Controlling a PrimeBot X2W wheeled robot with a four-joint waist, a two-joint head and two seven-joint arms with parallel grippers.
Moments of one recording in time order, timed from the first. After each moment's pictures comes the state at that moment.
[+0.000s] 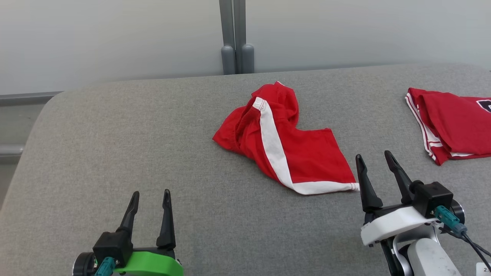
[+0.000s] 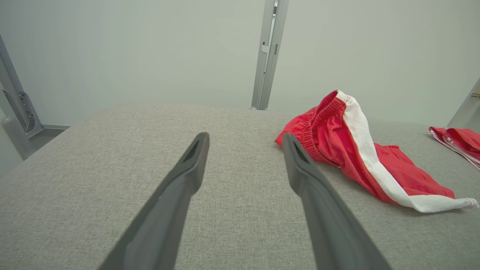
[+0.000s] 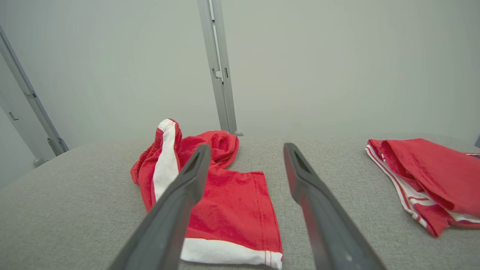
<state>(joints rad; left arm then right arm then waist) 0.02 0.05 -0.17 0.17 -0.25 0.01 -0.26 -0.11 -0.08 0.07 0.20 0.18 0.13 -0.26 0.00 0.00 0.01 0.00</state>
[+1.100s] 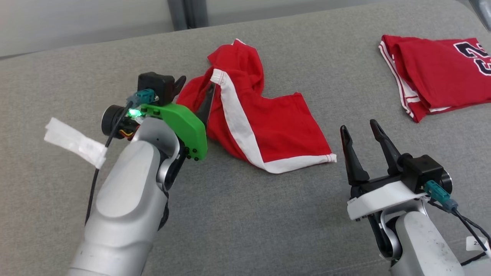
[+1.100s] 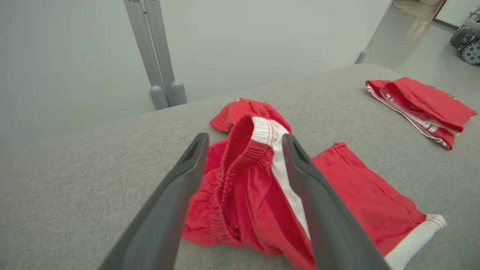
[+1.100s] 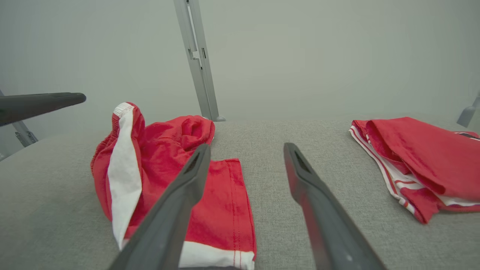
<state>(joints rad) -0.69 0.05 -0.35 0.55 -0.34 -0.12 0.12 -0.22 -0.07 0.12 0.19 0.17 0.13 -0.26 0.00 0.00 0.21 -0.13</state>
